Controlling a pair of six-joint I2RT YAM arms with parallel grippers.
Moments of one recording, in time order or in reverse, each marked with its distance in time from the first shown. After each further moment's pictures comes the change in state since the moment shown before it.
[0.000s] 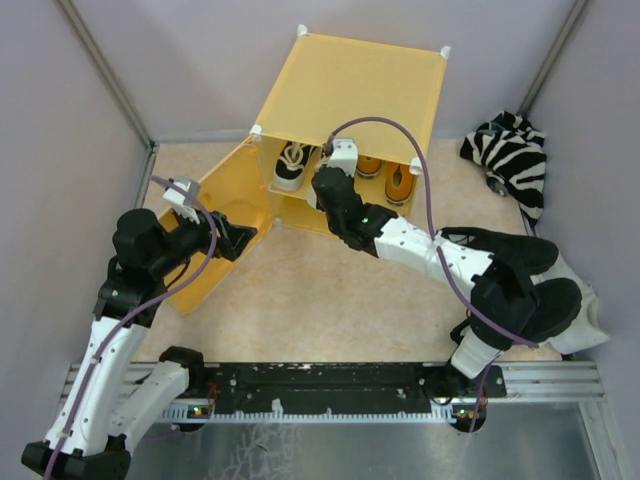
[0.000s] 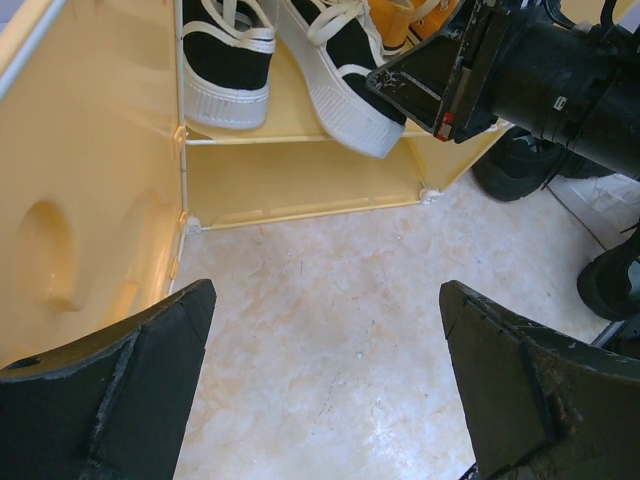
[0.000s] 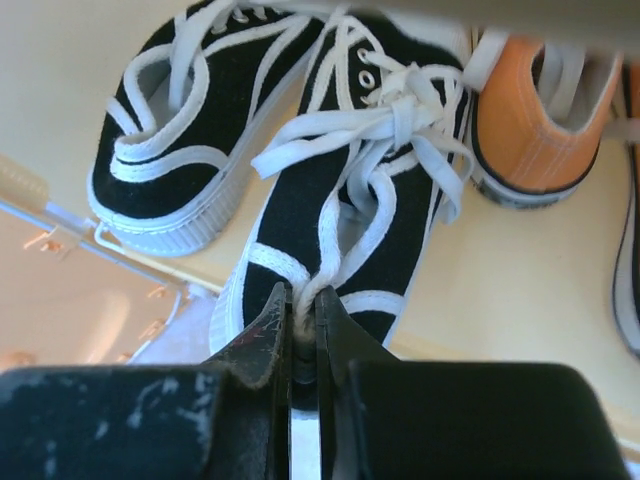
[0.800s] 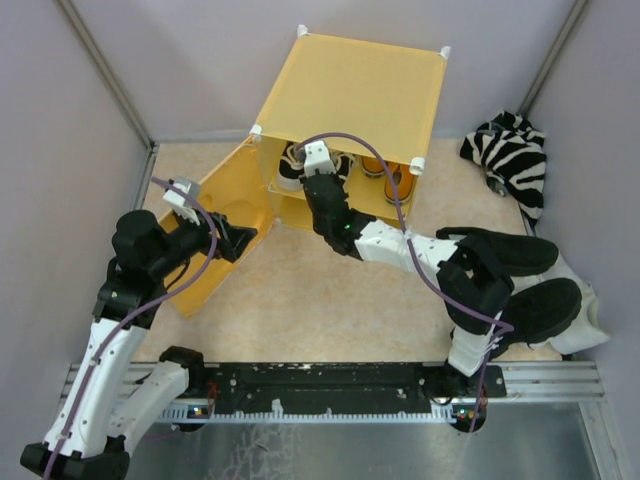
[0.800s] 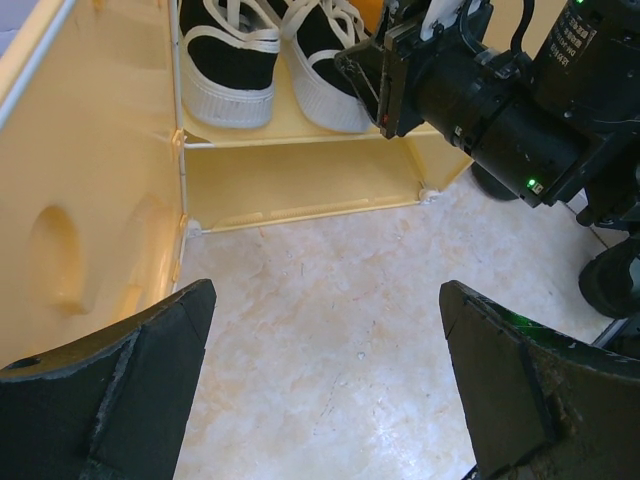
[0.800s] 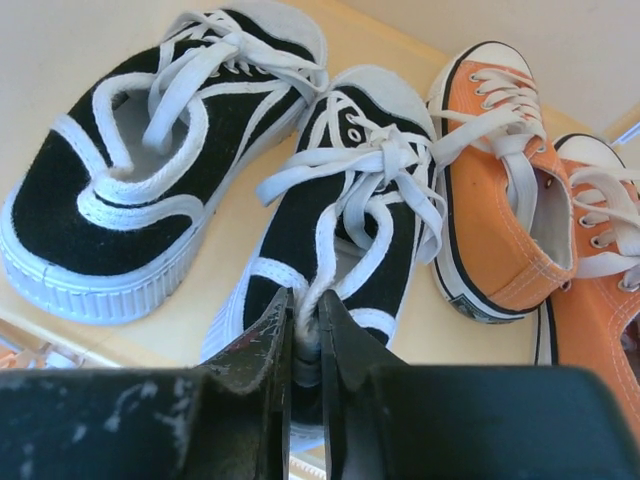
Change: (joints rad) left arm -0.008 -0.008 0.000 0.000 -0.004 0.007; right arm 0.006 0.145 -0.039 0.395 0.128 -0.537
